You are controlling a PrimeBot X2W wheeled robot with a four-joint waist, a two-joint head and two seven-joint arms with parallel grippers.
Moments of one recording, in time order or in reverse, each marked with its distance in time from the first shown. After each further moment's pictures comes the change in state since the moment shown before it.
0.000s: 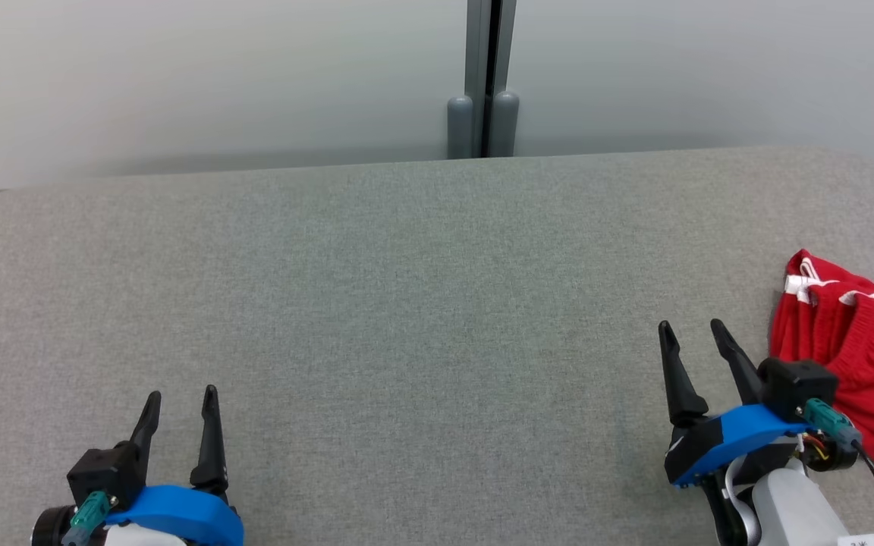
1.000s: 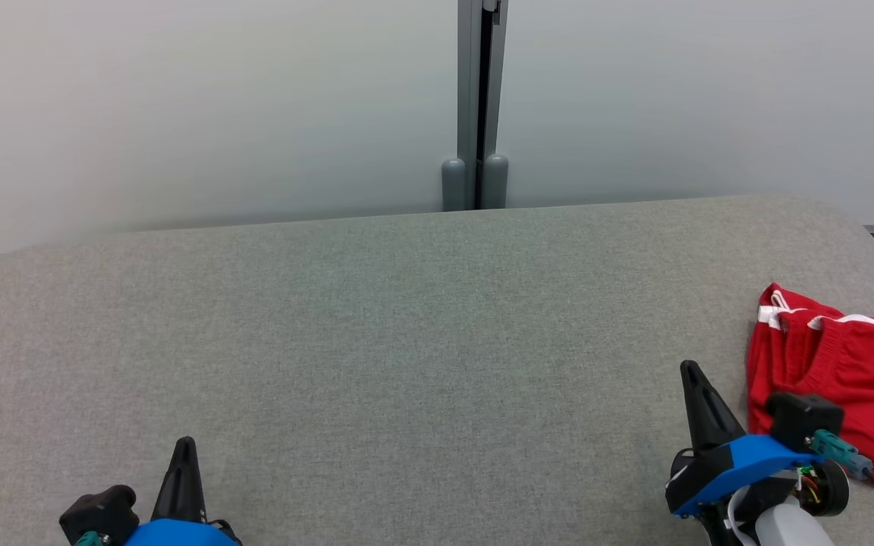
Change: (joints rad) left arm 0.080 -0.062 0.054 0.011 -0.105 0.000 0.043; right arm 0.082 0.007 0.021 -0.012 0.125 0.000 0.044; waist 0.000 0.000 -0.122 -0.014
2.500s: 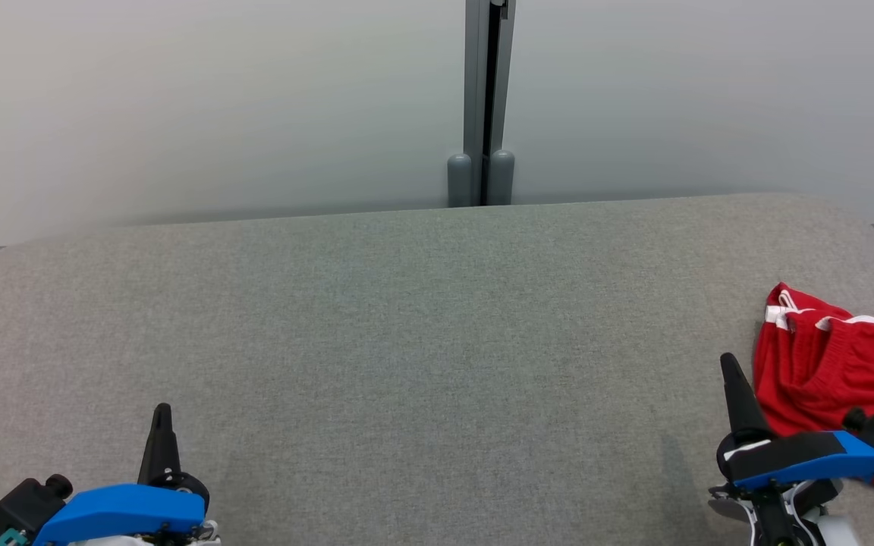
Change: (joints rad) left arm -0.025 -0.001 0.028 -0.136 -0.661 0.000 0.166; right arm 0.060 -0.001 -0.057 -0.171 0.681 0.000 0.164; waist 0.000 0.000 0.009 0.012
